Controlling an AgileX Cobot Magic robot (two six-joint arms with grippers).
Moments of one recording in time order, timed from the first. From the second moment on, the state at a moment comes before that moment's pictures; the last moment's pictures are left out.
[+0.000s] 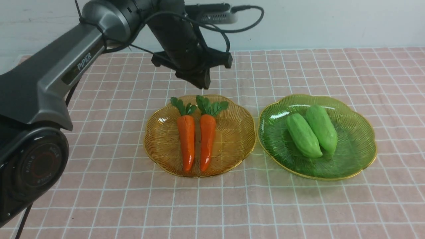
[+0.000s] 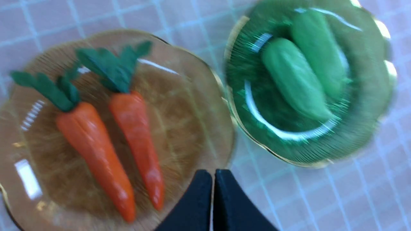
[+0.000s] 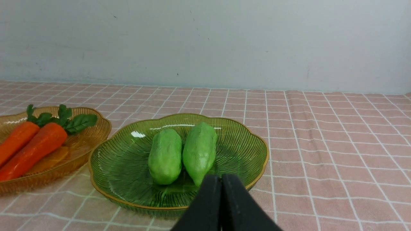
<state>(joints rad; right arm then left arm) 0.08 -0.01 0.03 0.27 0.24 -0.24 -0.40 1.90 -2.05 -0.32 1.25 -0.05</state>
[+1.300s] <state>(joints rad) 0.08 -0.01 0.03 0.14 0.39 -0.15 -0.41 0.95 -1.05 -0.20 1.25 0.03</state>
